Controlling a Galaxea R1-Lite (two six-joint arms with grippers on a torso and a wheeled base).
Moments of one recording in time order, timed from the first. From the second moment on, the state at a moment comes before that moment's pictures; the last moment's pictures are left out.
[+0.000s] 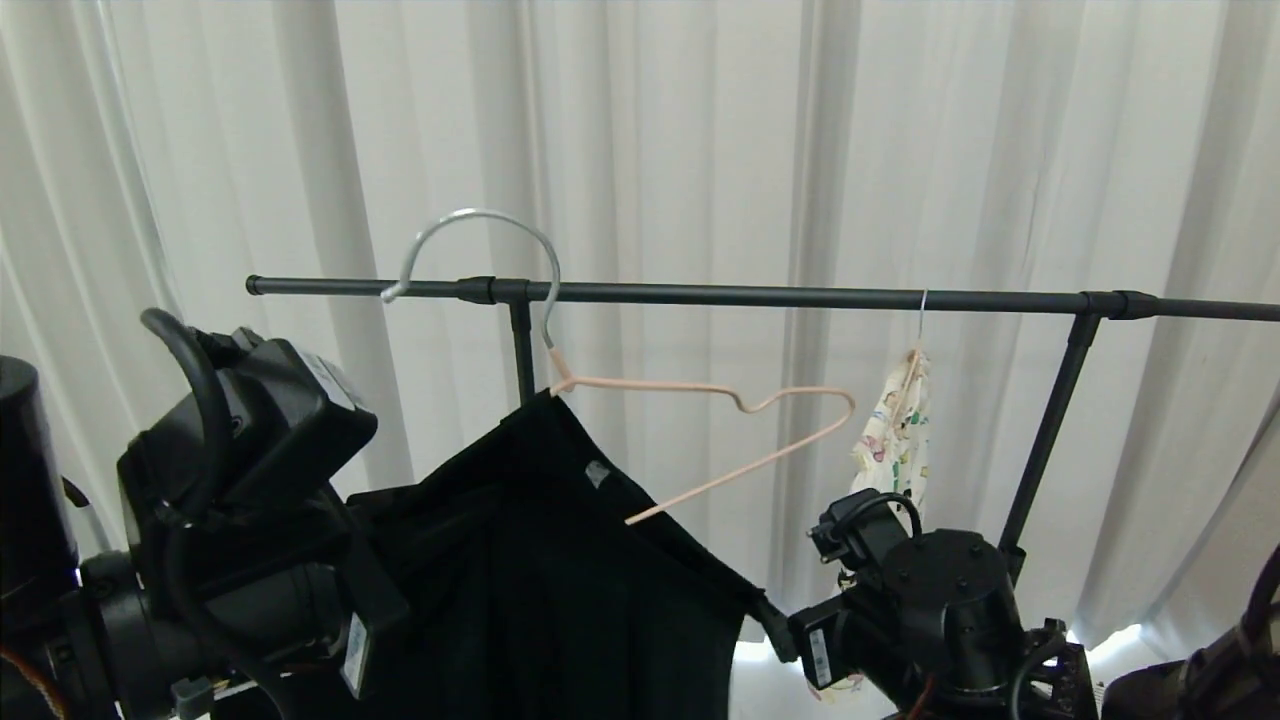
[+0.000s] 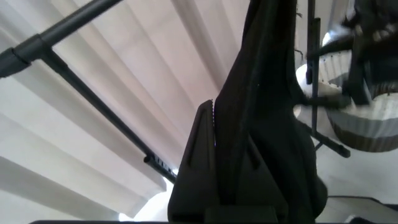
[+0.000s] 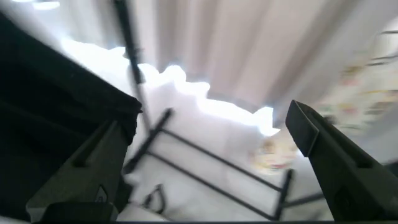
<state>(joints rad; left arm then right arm) -0.66 1.18 -0.60 -0.27 0.00 0.33 0.92 1.89 -0.48 -0.94 -0.44 0.21</state>
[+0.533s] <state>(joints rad) -0.67 1.11 -0.32 -0.27 0.03 0.39 0.73 1.82 -0.47 -0.97 -0.43 0.13</state>
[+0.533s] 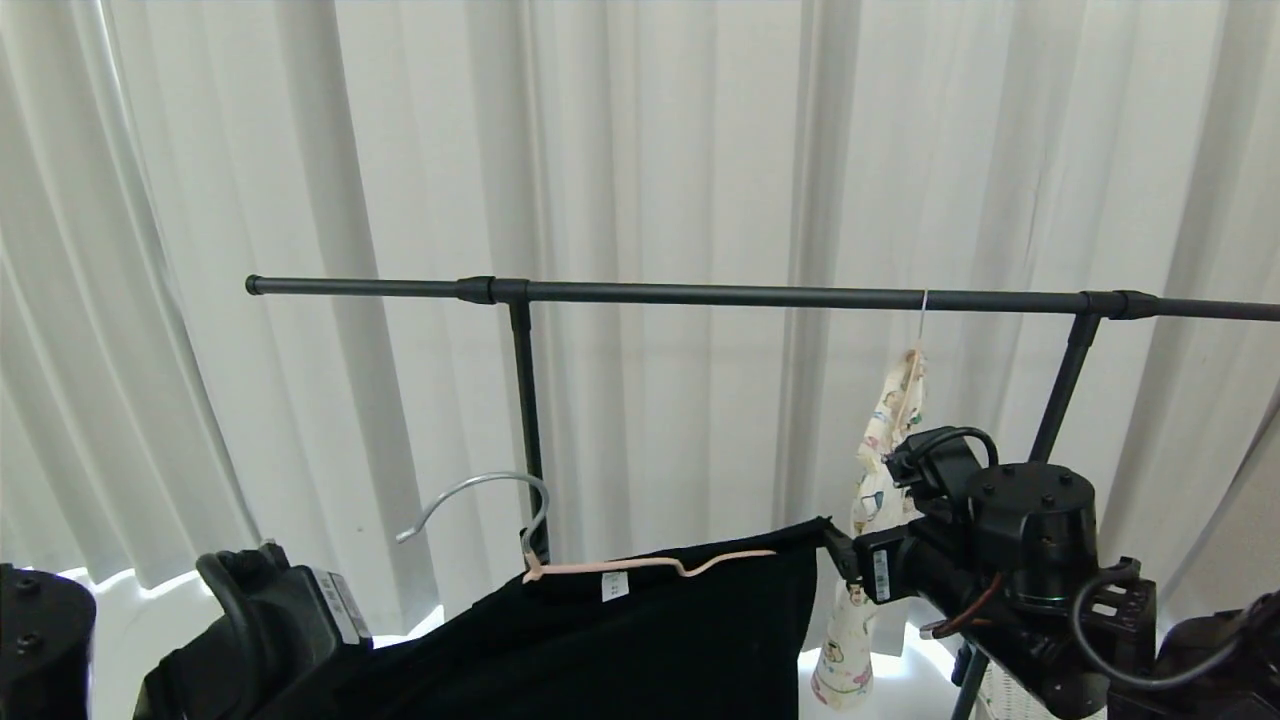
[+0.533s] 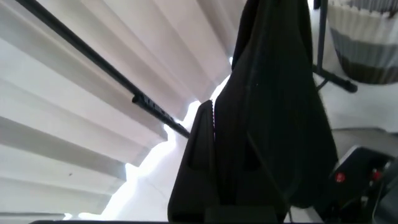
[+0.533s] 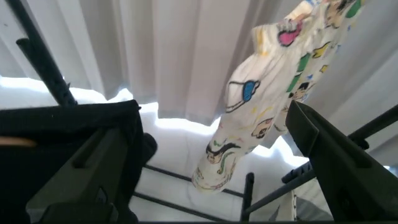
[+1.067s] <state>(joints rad) -0.68 1.16 -0.30 -0.27 0.13 0.45 0.65 1.70 -0.44 -0.95 -0.09 -0.19</state>
